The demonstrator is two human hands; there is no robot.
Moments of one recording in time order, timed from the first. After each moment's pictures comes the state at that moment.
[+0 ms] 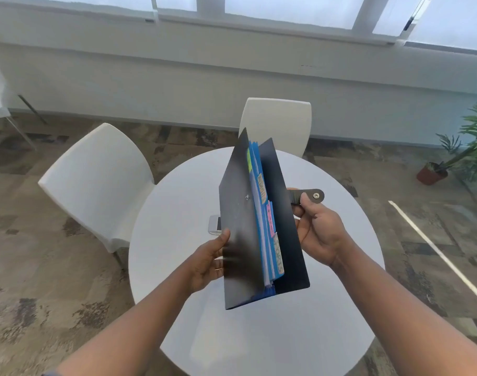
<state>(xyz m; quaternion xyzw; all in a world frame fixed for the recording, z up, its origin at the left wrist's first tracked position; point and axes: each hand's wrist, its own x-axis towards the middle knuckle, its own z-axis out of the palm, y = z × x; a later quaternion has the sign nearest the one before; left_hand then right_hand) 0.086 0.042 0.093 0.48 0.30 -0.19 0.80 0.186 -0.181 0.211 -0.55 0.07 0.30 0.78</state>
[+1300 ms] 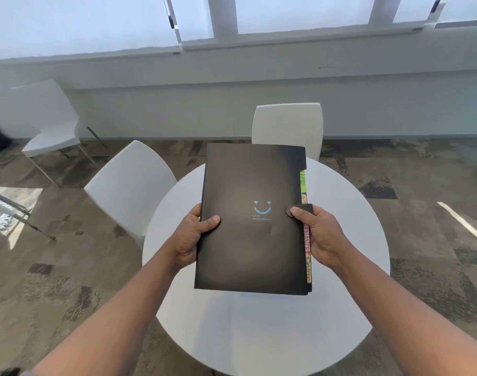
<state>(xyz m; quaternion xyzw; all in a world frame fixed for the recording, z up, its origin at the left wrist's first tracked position) 0.074 -0.035 0.182 0.53 0.24 0.00 0.82 0.192 -0.301 0.179 -0.53 0.06 0.29 0.80</state>
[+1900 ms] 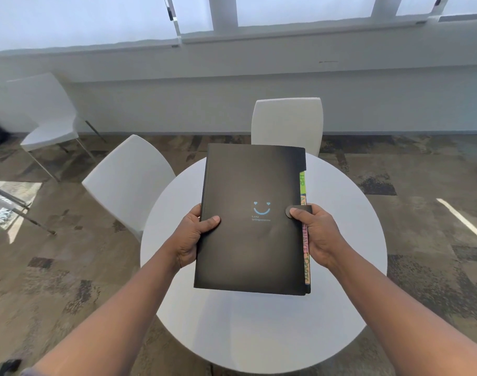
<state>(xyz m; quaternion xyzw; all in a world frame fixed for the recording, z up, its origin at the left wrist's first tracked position) 0.070 -0.042 0.169 0.53 0.25 0.00 0.81 0.192 -0.304 0.162 -0.55 0.07 0.27 0.79</state>
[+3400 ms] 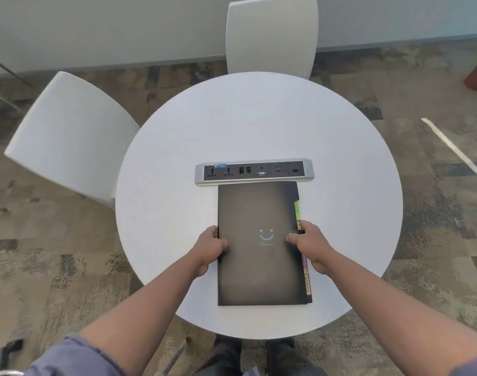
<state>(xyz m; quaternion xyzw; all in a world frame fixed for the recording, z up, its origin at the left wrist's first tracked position) 0.073 -0.021 -0.005 0.64 0.40 -0.28 0.59 0.151 -0.279 -0.018 -0.76 0.18 0.36 0.50</state>
